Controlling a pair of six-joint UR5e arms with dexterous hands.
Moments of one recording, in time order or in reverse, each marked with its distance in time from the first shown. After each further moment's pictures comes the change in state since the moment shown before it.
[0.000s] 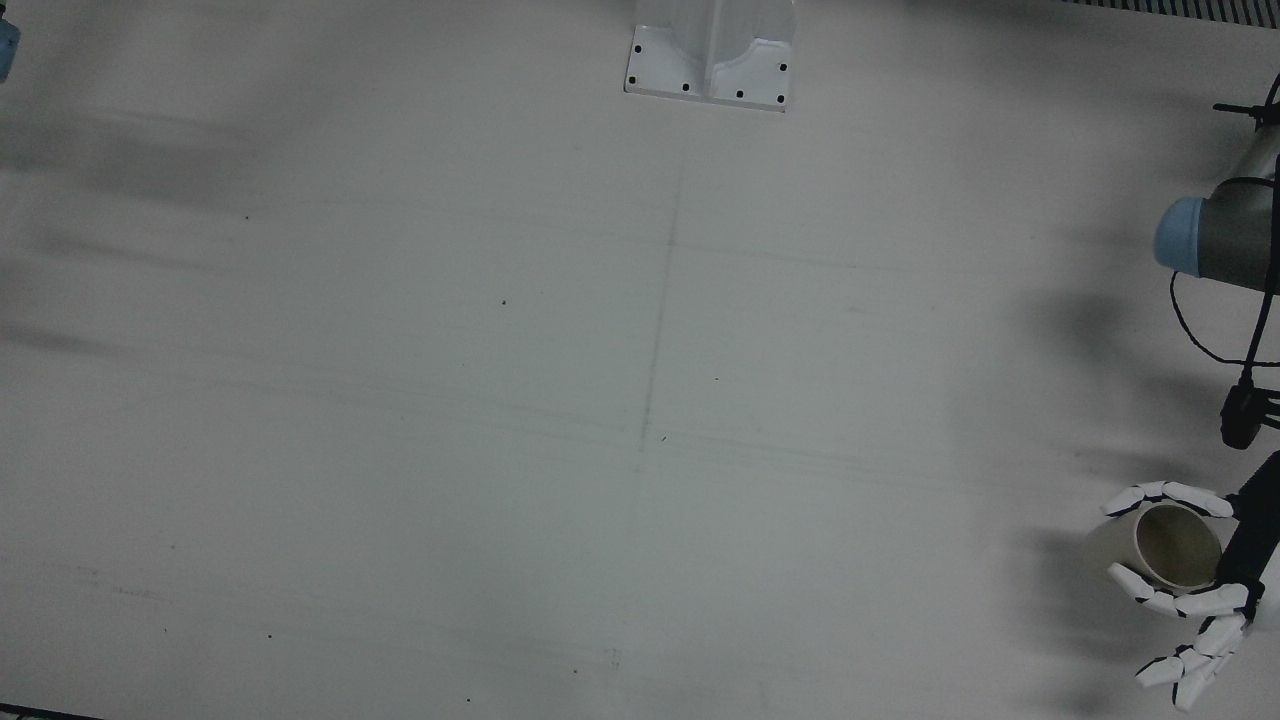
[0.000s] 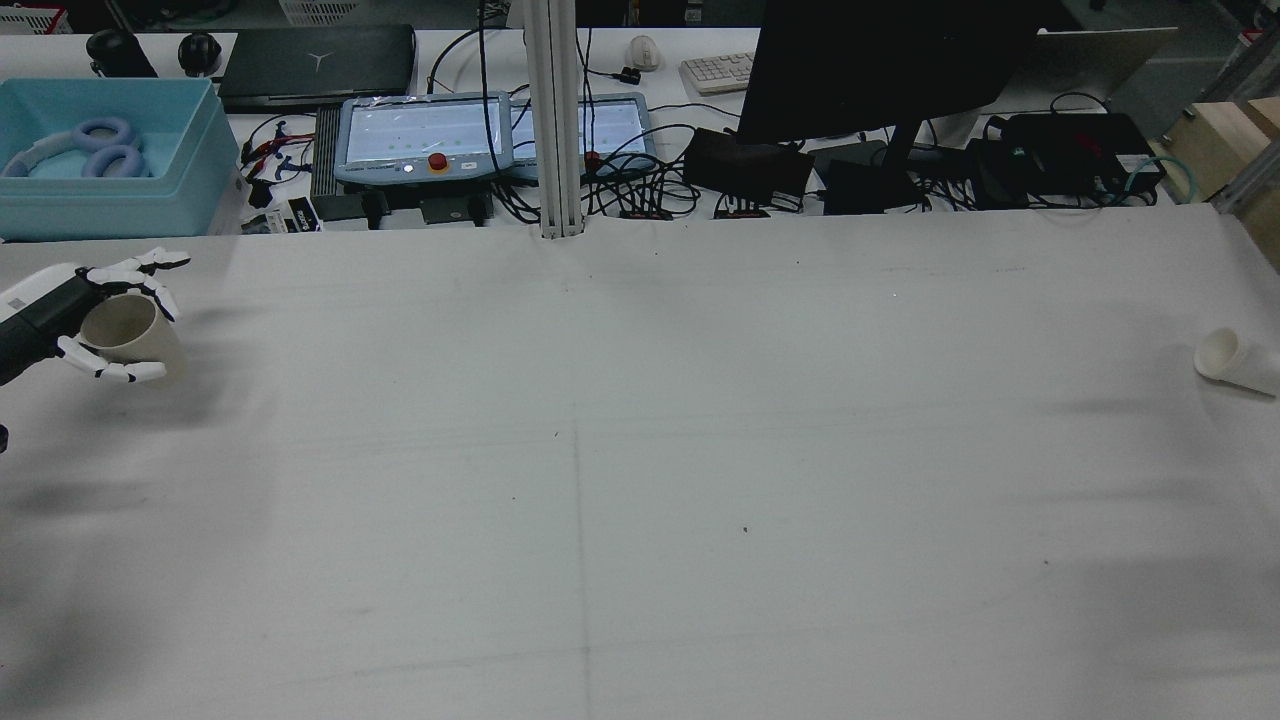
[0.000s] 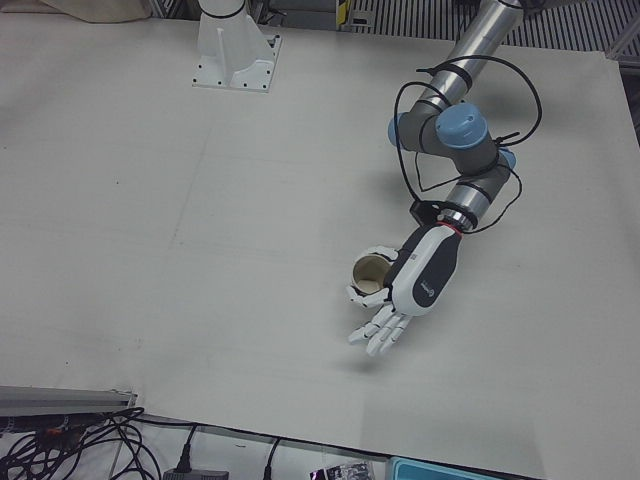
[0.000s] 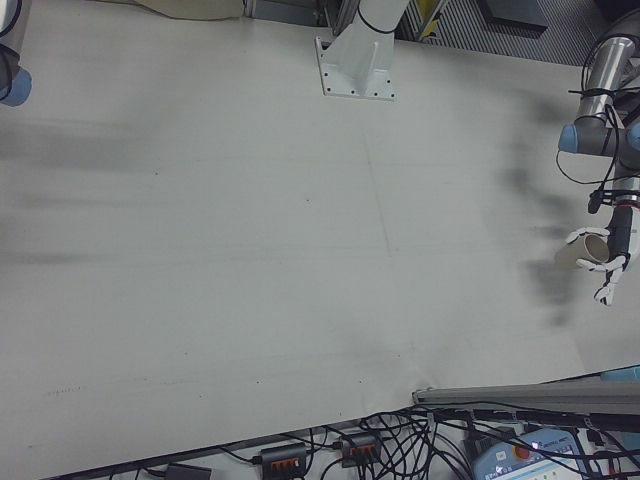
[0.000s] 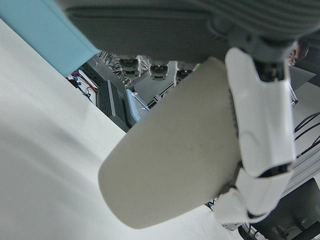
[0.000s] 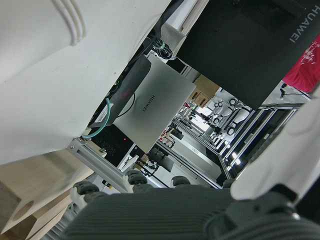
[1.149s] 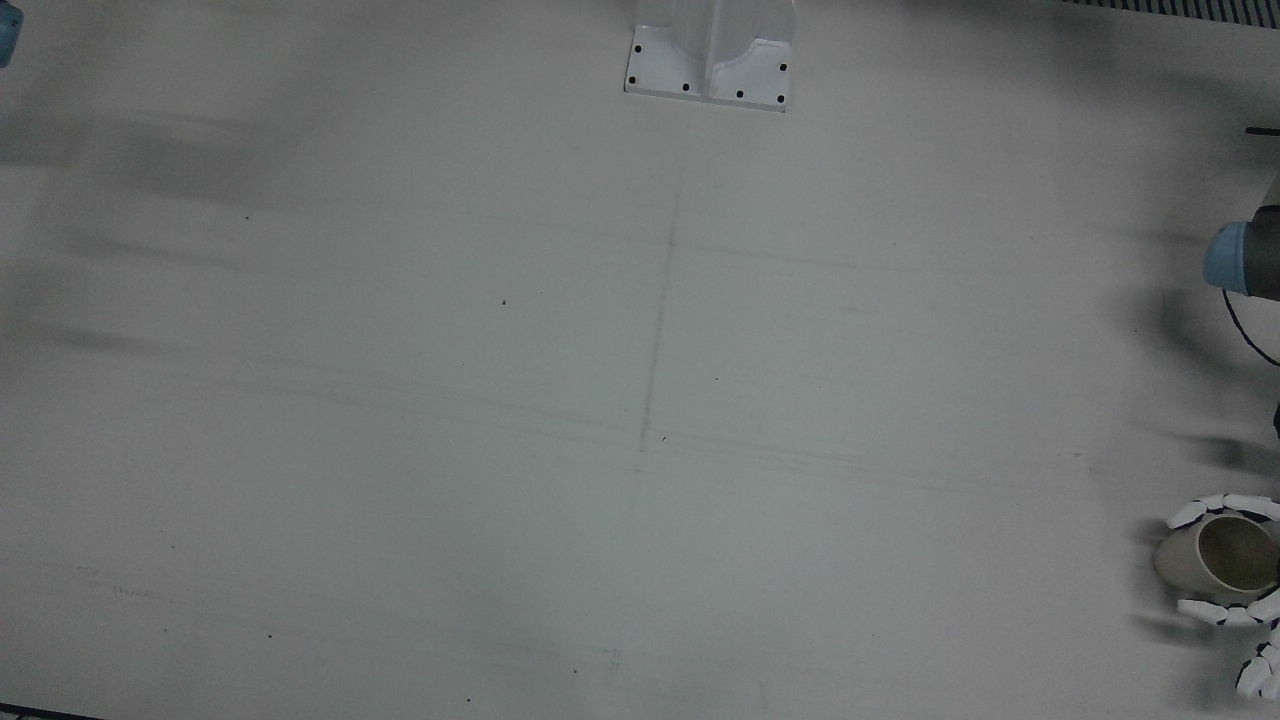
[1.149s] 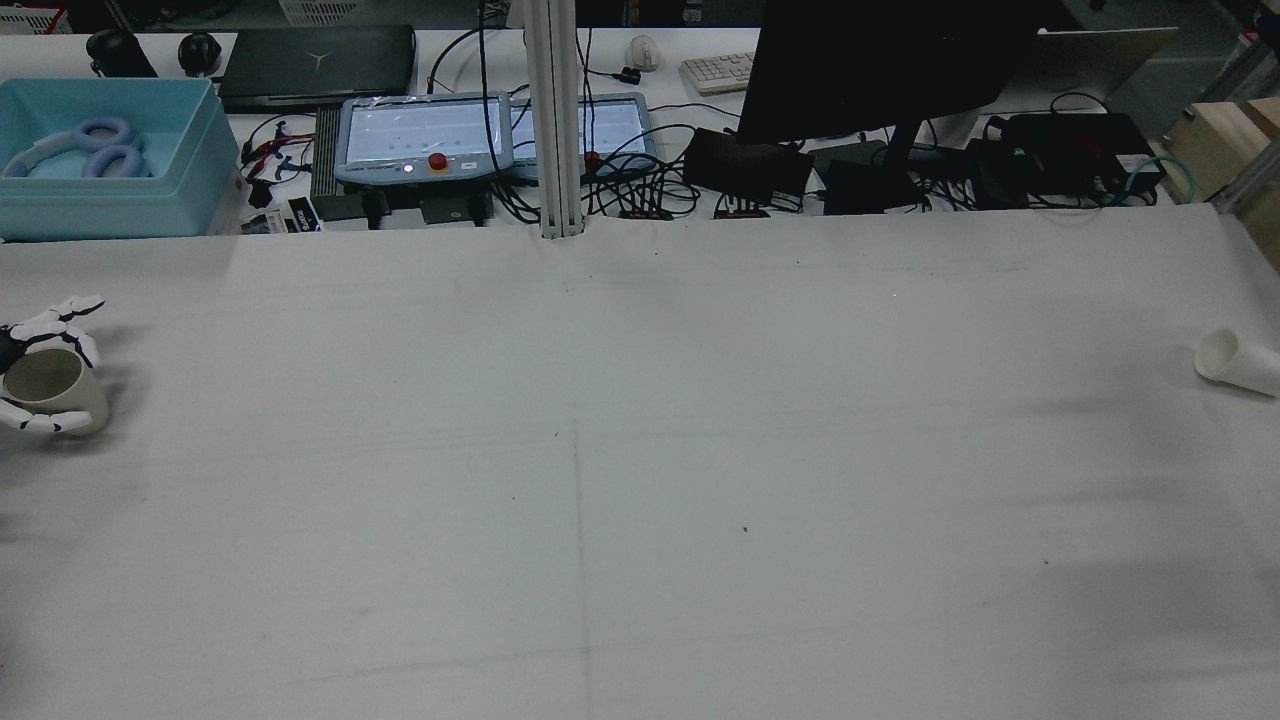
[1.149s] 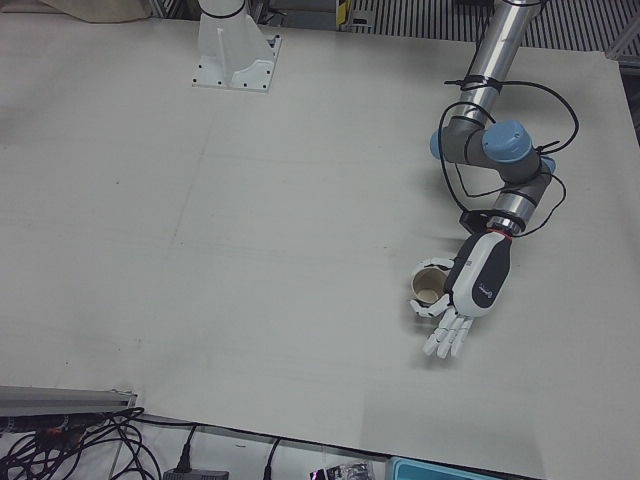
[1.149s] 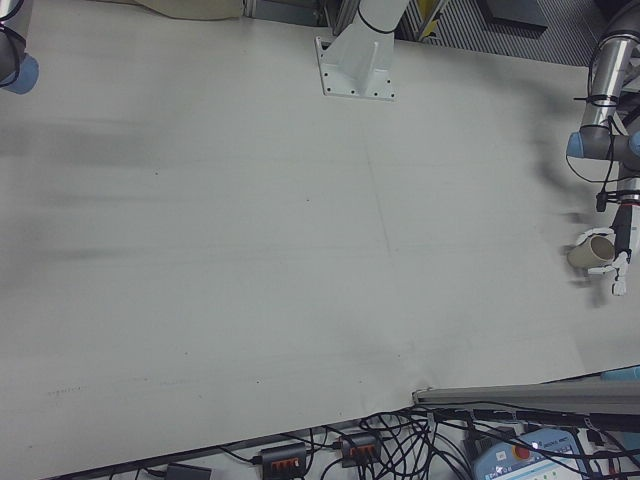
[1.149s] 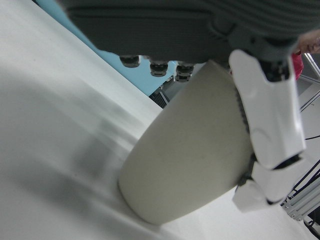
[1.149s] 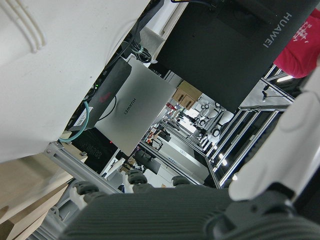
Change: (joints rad) left arm -0.021 0.061 0.193 -0.166 0.007 0.100; right arm 0.002 -0.049 0.111 -0.009 -0.002 -0.001
